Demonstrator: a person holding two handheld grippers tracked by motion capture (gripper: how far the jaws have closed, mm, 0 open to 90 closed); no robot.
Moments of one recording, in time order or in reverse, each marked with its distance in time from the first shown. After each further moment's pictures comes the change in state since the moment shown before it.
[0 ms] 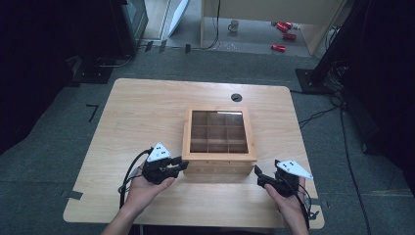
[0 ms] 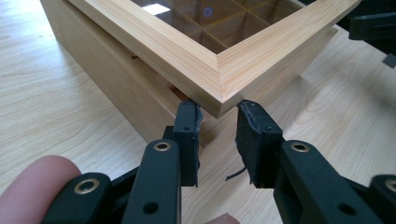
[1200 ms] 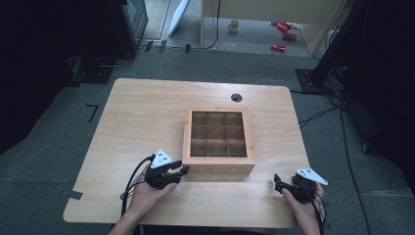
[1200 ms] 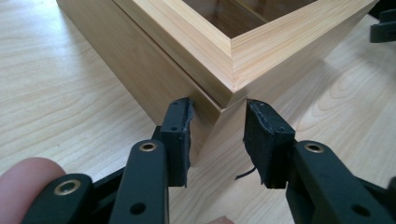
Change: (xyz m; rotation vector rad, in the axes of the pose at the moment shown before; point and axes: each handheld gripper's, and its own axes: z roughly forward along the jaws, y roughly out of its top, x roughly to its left) left arm 0.002 -0.026 0.016 0.006 0.034 -0.046; right arm -0.059 -0.041 0.000 0.134 -0.184 0.102
